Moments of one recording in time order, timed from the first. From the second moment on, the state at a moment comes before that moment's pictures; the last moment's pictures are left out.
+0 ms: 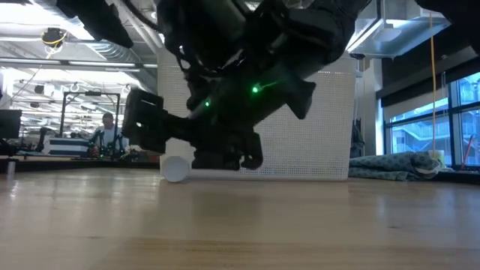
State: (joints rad) left arm -0.35 0.88 0.81 -0.69 -0.44 -0.38; right arm 0.29 2.40 1.56 0.13 0.94 0.87
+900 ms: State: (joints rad) left arm -0.35 0.88 0.81 -0.72 -0.45 -0.38; right arm 0.28 2.43 1.56 0.02 0.94 0.86
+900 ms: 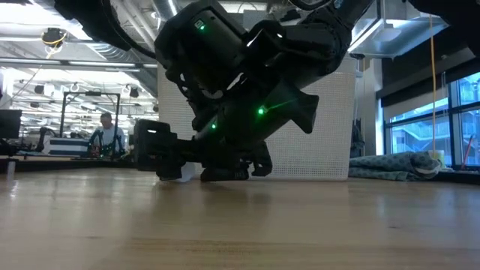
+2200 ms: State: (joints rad) left arm -0.35 0.77 0.88 -0.74 -0.39 -0.43; right arm 0.29 2.26 2.28 -1.01 0.35 0.48
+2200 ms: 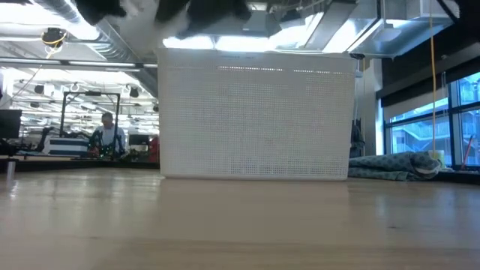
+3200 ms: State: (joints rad) left arm -0.35 0.98 0.93 -0.53 -0.11 -0.31; right arm 0.24 2.11 2.36 -1.07 0.08 0.49
